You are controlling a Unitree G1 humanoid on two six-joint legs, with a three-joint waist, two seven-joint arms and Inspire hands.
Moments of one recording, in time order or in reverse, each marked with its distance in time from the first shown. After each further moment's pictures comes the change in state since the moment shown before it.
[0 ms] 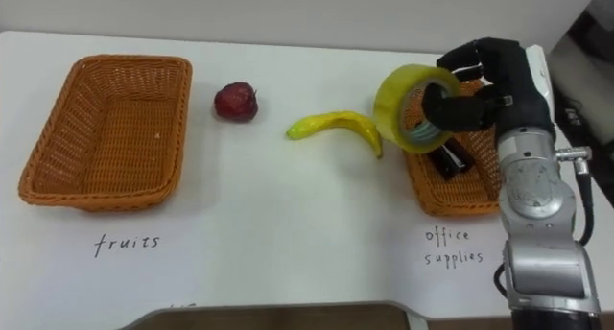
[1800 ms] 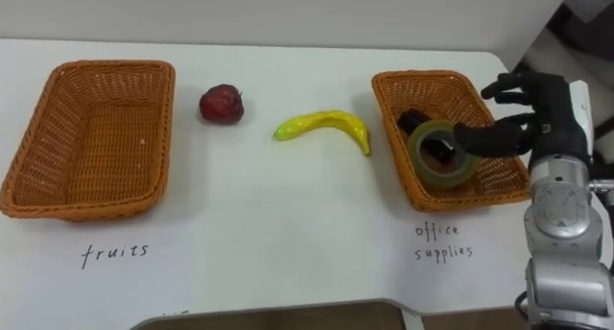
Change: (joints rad) left arm 0.045 0.009 0.041 -0.072 0.009 0.002 0.032; right arm 0.048 -0.008 -0.084 0.093 -0.010 0.005 -0.055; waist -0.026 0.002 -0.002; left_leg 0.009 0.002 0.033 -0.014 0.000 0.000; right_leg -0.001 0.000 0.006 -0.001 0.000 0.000
